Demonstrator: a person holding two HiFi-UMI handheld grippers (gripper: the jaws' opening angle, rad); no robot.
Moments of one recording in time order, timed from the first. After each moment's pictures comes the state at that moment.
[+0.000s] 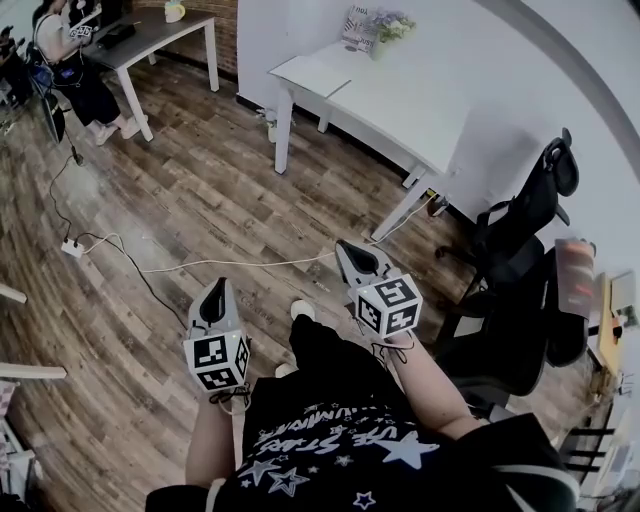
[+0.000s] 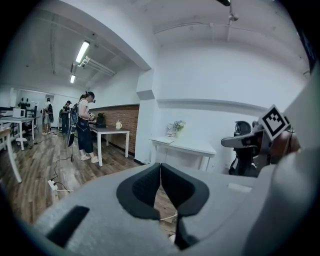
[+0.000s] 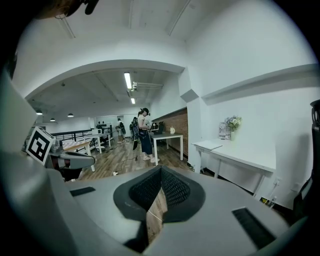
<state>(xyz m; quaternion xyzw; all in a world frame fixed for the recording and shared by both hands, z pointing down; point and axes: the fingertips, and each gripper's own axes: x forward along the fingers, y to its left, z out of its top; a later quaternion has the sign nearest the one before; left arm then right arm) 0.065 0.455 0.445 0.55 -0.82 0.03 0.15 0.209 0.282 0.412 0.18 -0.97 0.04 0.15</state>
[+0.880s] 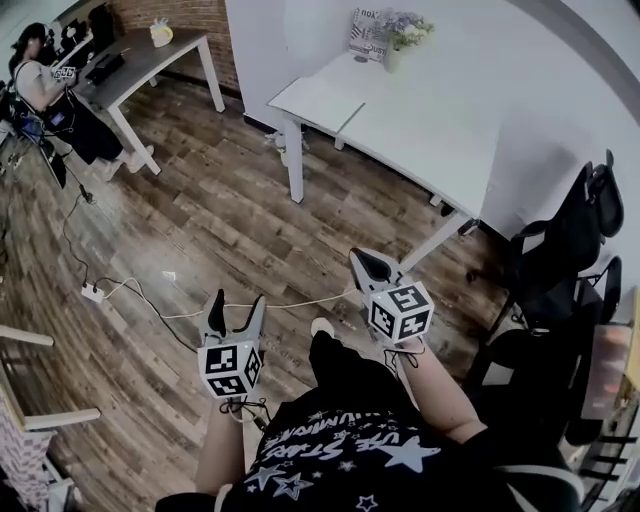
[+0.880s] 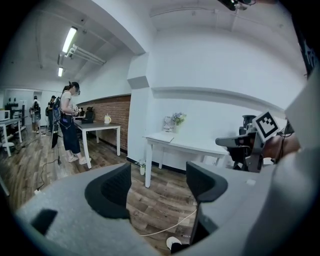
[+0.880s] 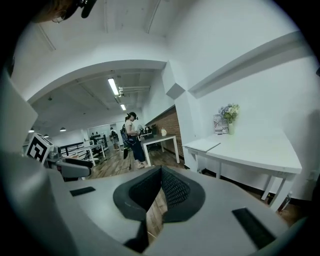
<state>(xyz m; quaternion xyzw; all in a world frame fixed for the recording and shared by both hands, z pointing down) -0.043 0.259 0.468 0.58 -0.79 0.06 0.18 0.104 0.083 0.447 0.20 -0.97 0.11 0.12</state>
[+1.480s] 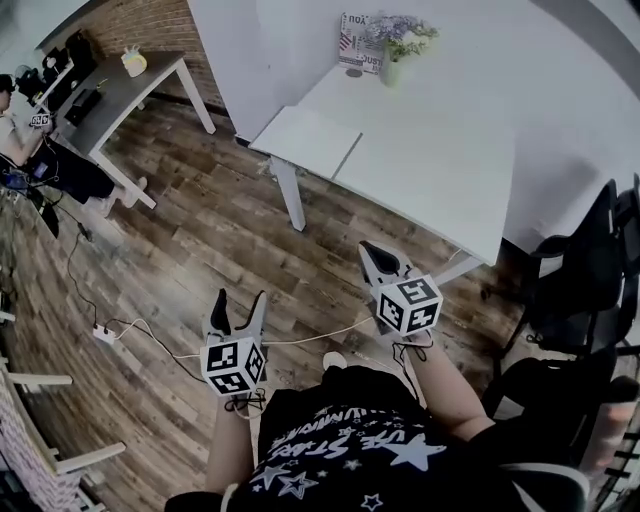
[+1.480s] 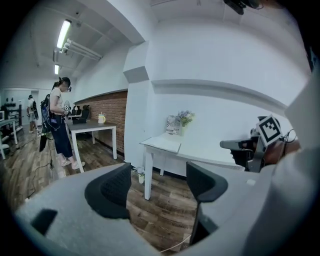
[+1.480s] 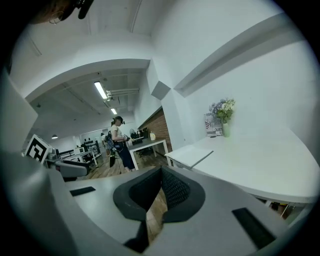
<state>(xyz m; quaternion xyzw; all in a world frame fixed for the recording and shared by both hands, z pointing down) -0.134 0.058 0.460 0.58 -0.79 0.06 0.19 0.035 -0.126 0.447 0.23 -0.96 0.14 0.10</state>
